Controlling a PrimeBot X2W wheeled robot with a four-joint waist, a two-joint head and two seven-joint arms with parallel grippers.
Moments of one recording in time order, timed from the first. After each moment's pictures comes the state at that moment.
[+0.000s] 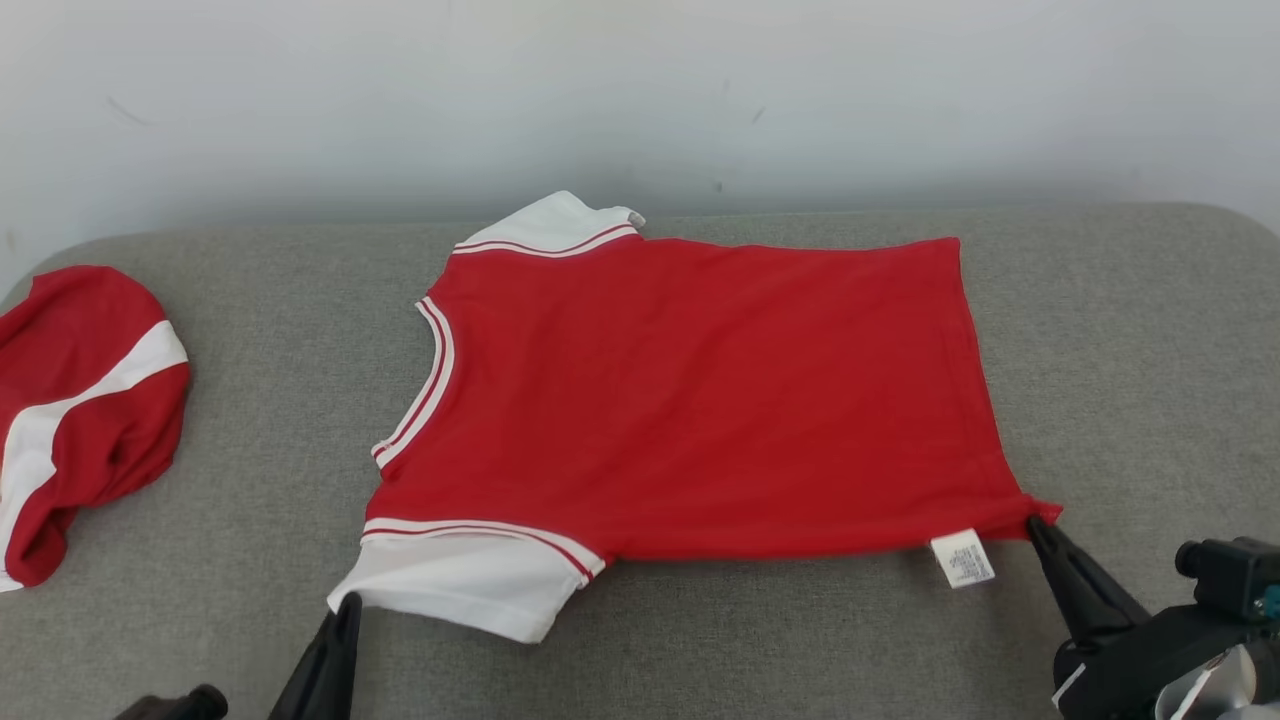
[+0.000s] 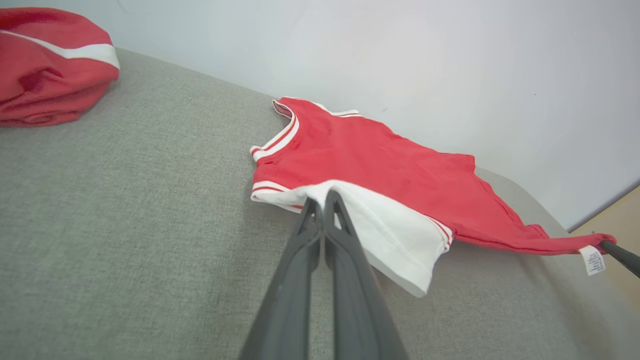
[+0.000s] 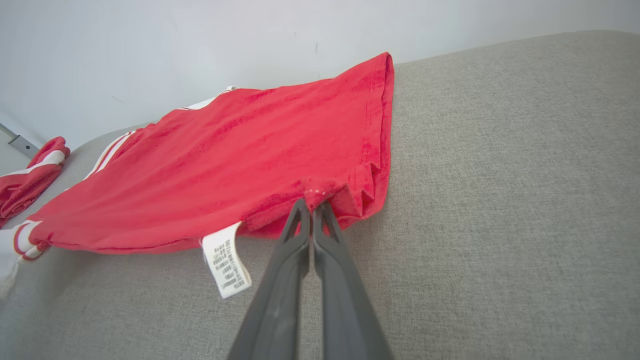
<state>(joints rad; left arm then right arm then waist) 0.10 0.26 -0.31 0.02 -0.57 -0.02 -0.19 0.00 -0.33 0.11 0.17 0.67 0.13 0.00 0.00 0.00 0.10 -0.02</state>
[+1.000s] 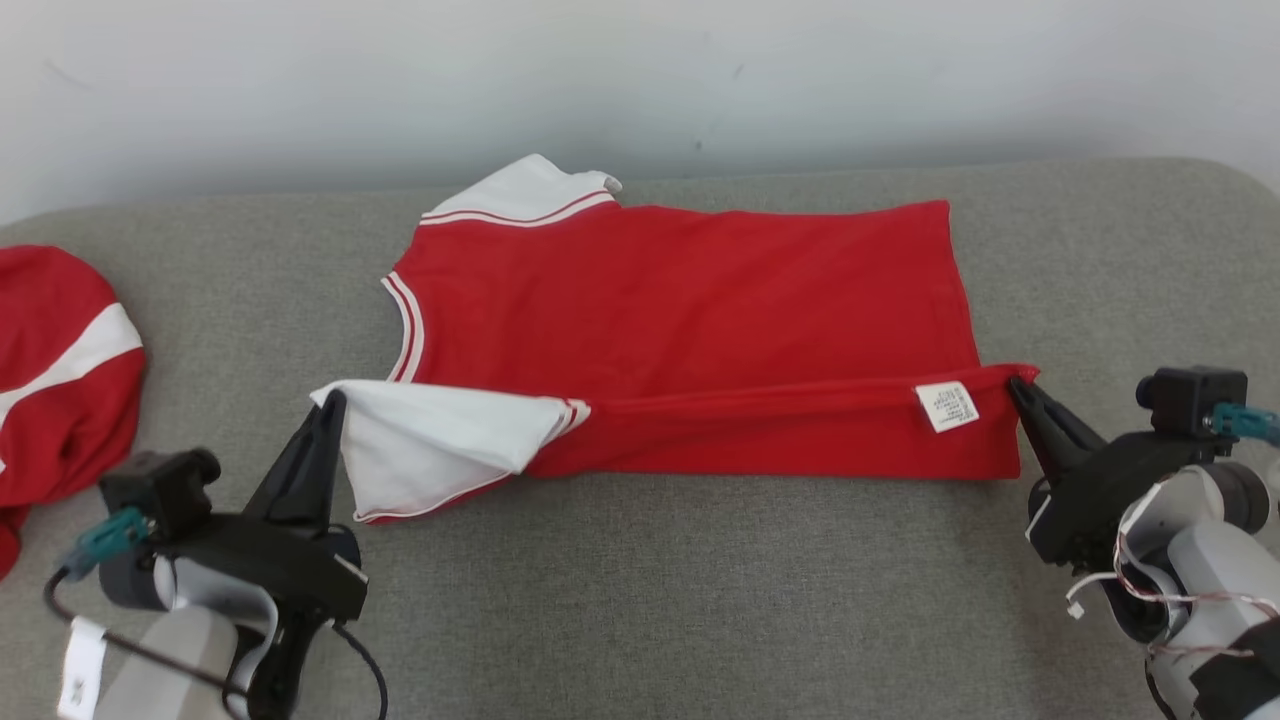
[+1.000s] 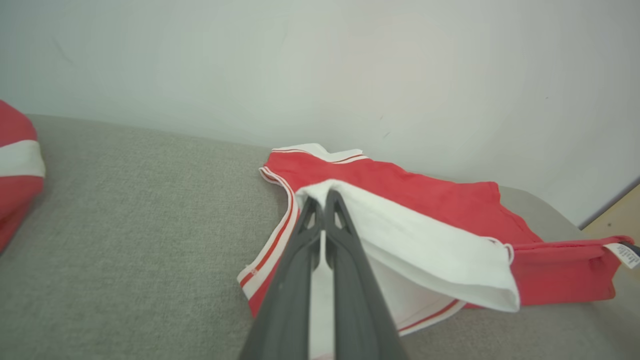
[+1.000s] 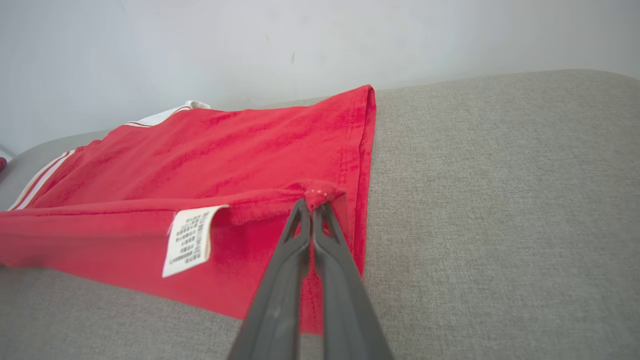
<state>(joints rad) -0.40 0.27 -0.38 0.44 -0.60 -0.12 -0.19 -0.44 -0.34 0.29 0.57 0.71 0.13 -0.01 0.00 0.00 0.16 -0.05</state>
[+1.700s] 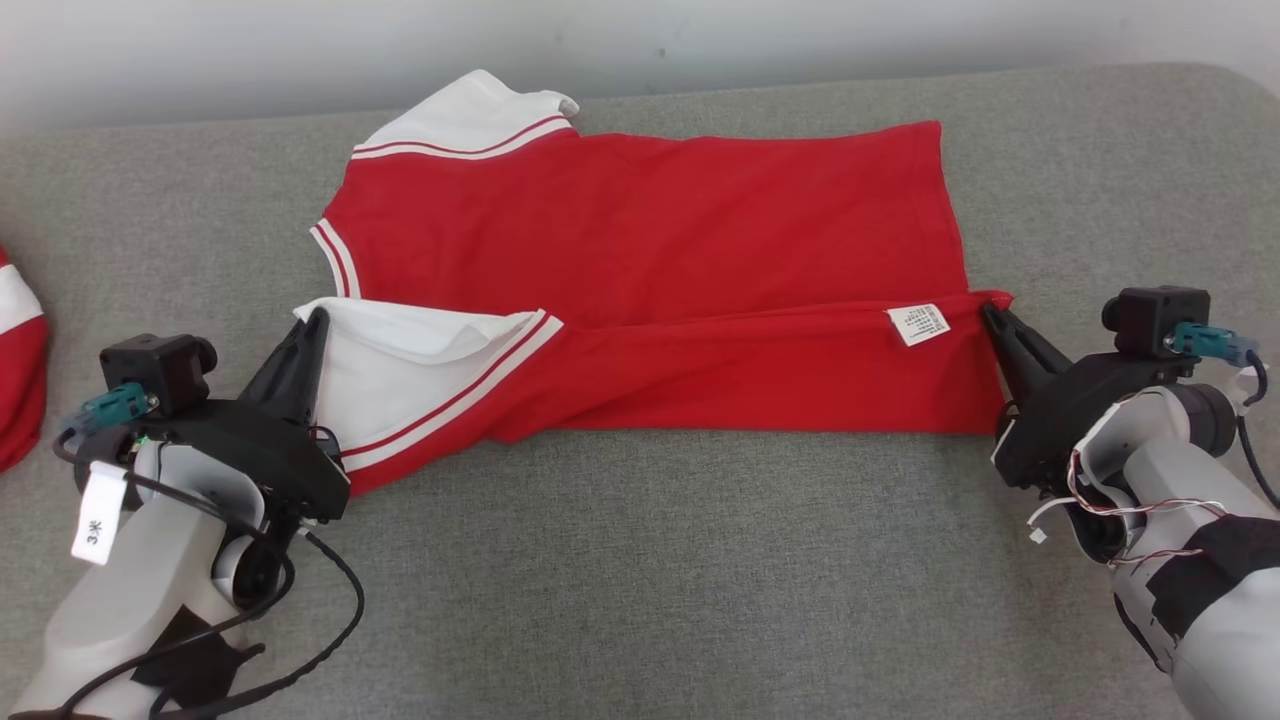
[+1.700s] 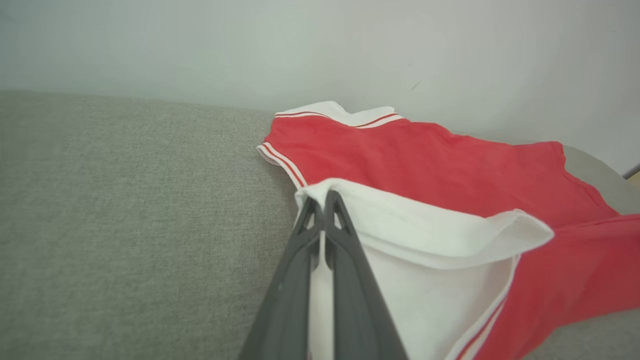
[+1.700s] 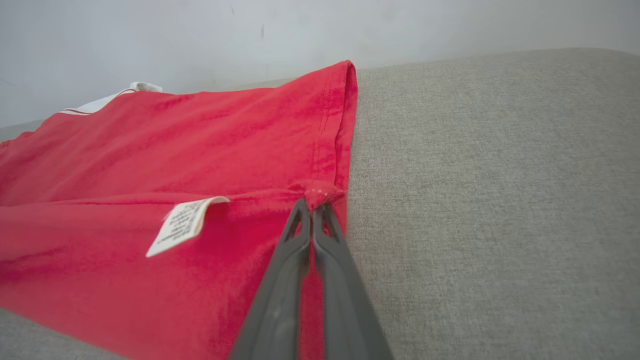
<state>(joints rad) -0.74 0.31 -0.64 0.81 -0.73 -0.13 -0.24 -0.71 -0.31 0.52 0.85 0.82 0.13 -0.13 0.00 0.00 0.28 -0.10</state>
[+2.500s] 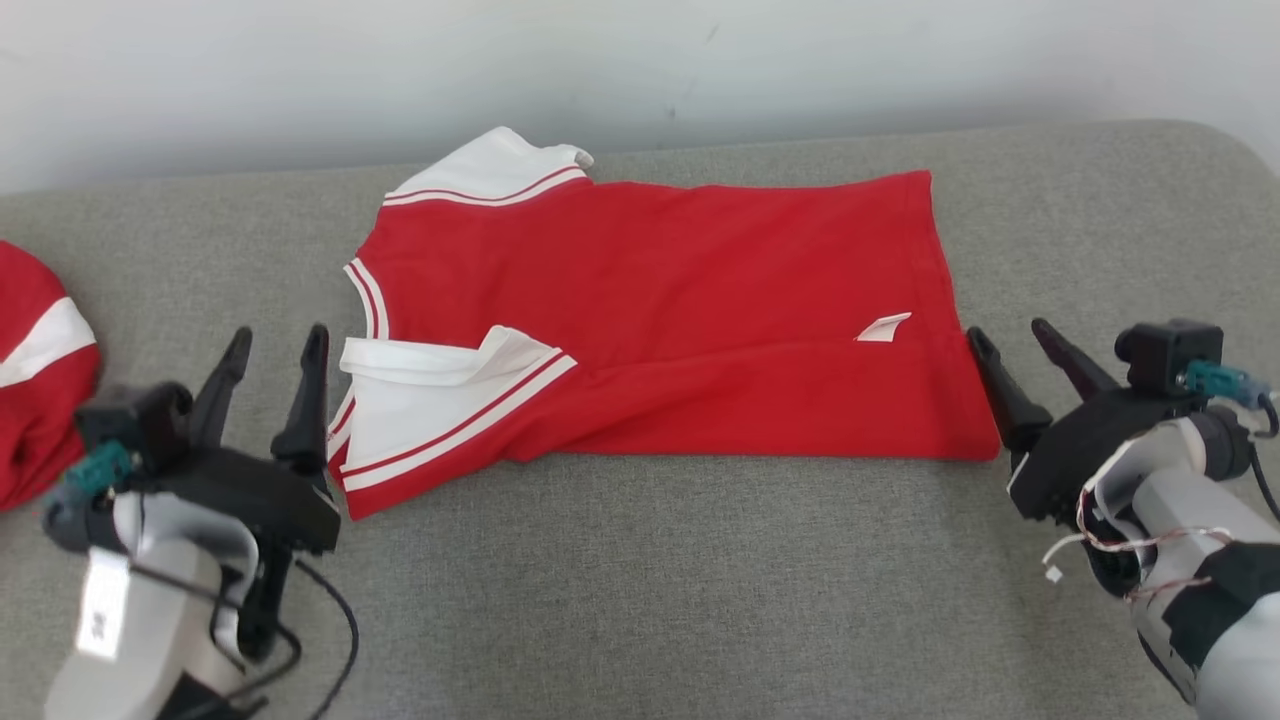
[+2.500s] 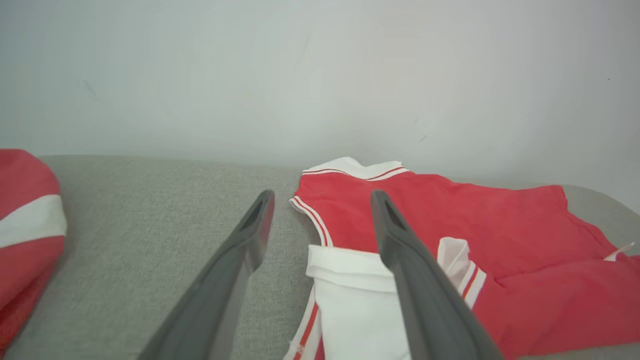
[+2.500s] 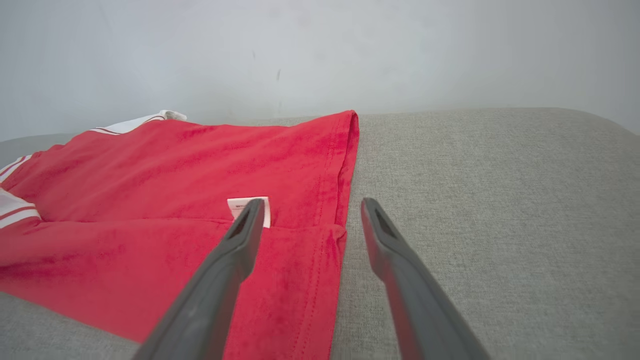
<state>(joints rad) -0.59 0.28 -0.43 0.64 -0.54 -0.06 -0.26 -0.70 -0.36 0.66 0.86 0.88 0.13 -0.26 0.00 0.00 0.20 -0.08</state>
